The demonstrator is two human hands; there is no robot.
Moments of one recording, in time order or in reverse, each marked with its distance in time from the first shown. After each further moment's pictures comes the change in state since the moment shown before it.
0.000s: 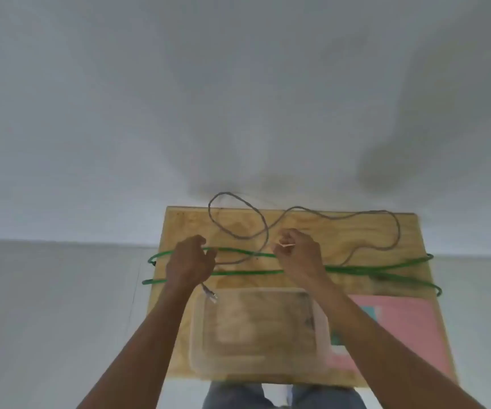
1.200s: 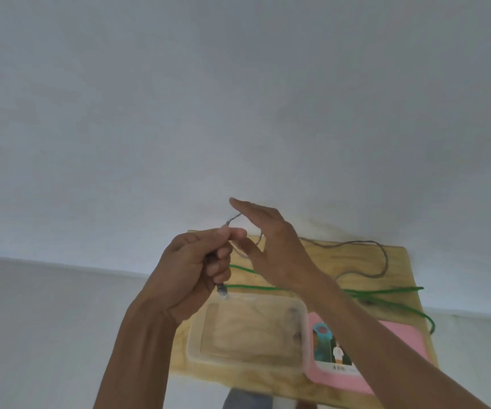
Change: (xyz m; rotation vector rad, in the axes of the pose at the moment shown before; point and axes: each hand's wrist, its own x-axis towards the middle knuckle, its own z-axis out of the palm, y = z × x) left_hand -0.218 0.128 -0.101 -1.267 -0.240 0.212; right_hand -0.115 -0.102 -0.088 -0.054 -0.039 -0.886
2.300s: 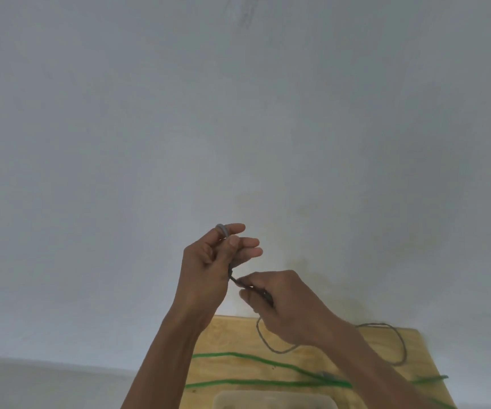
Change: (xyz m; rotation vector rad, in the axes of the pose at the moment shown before) left_hand 0.038 0.085 -0.029 0.165 -0.017 0.567; right_hand 0.049 -0.082 -0.007 -0.138 -0.128 -0.016
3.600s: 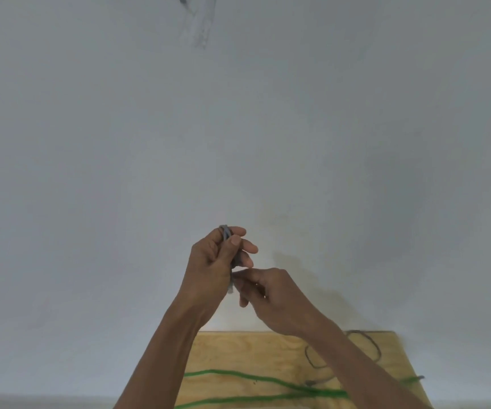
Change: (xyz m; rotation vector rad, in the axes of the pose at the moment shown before) left_hand 0.025 -0.002 0.044 0.139 -0.130 -0.001; right_hand 0.006 0.031 -0.024 0.185 0.081 0.114
